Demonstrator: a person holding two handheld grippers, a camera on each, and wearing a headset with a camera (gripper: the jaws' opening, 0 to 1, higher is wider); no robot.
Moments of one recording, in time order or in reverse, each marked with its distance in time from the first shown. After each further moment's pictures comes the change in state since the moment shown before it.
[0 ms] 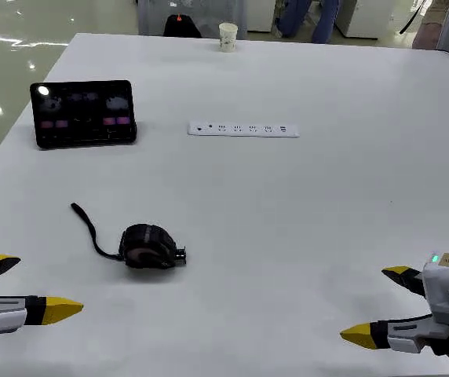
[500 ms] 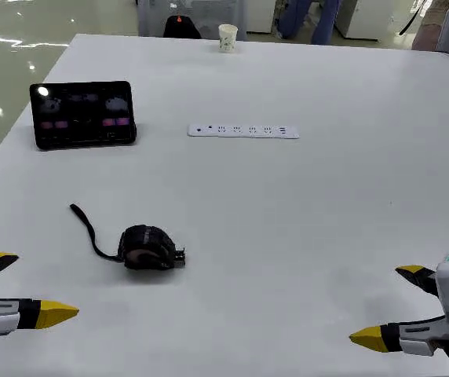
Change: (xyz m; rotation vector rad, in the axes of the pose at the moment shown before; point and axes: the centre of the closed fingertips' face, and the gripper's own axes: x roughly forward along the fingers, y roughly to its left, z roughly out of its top) left arm -0.001 -0.007 0.007 0.055 -0.024 -0.030; right arm -0.013 -0.008 -0.003 0.034 -0.004 -0.024
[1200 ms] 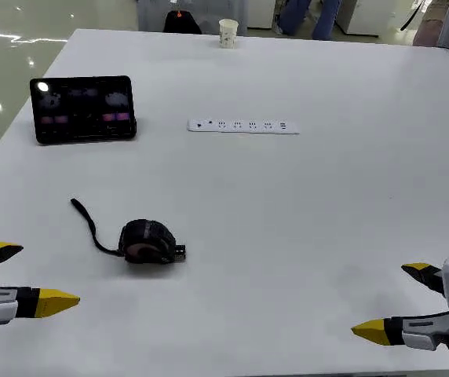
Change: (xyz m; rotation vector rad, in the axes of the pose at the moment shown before) left arm -0.005 -0.009 0.009 -0.019 -0.020 -0.039; right arm -0.003 0.000 -0.003 0.043 -0.014 -0.017
